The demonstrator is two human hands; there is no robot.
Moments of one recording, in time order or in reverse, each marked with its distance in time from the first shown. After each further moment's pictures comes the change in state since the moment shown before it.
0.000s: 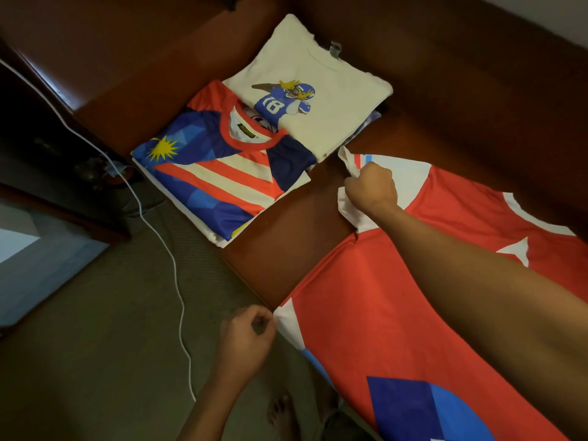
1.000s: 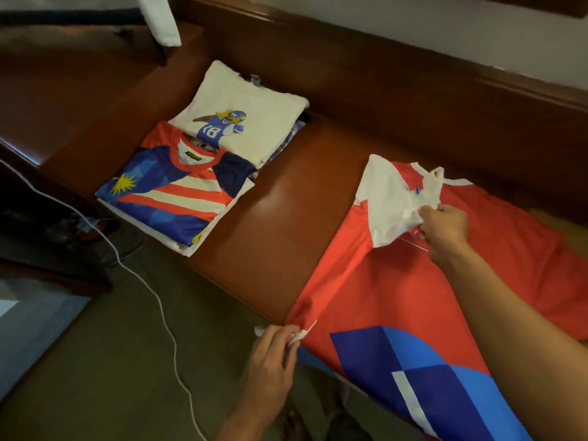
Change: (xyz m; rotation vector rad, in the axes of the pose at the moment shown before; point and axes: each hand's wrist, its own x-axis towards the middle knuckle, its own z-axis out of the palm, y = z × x) left_hand -0.094 0.023 0.057 -0.037 0.004 0.634; right_hand -0.109 0.226 -0.105 0.913 0.346 0.448
